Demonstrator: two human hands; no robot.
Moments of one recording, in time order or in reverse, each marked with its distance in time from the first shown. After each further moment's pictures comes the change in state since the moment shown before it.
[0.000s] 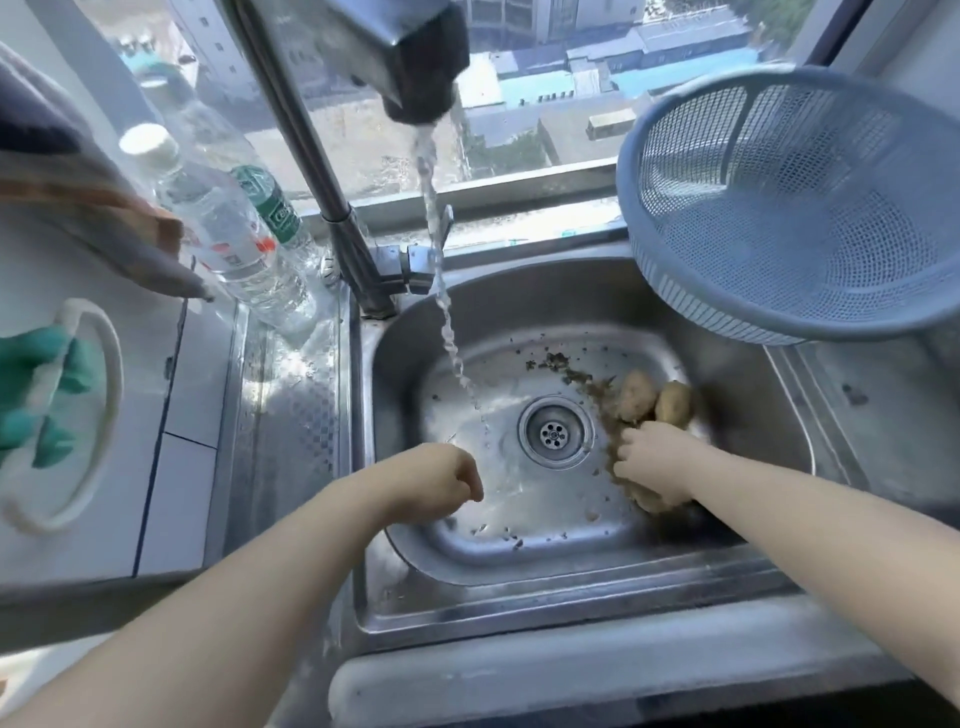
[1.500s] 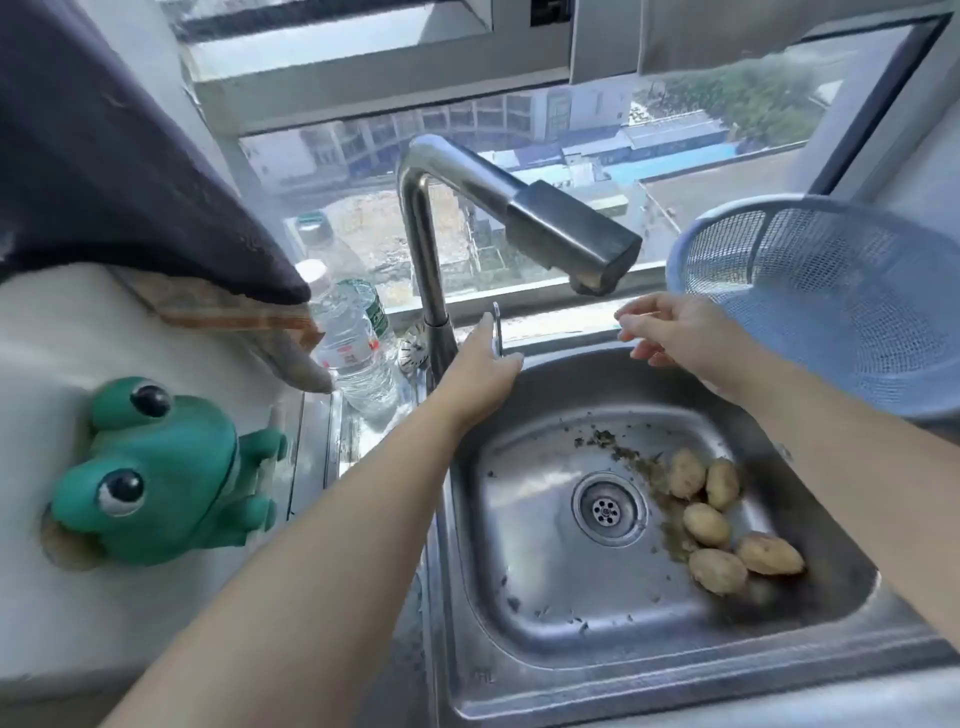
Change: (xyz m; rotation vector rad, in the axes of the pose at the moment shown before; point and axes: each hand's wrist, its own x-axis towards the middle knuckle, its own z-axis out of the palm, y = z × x) left_hand 0.023 -0.013 -0.129 -0.635 0.595 0.244; right_hand -0.041 0.055 -0.204 1.661 0.920 0.429
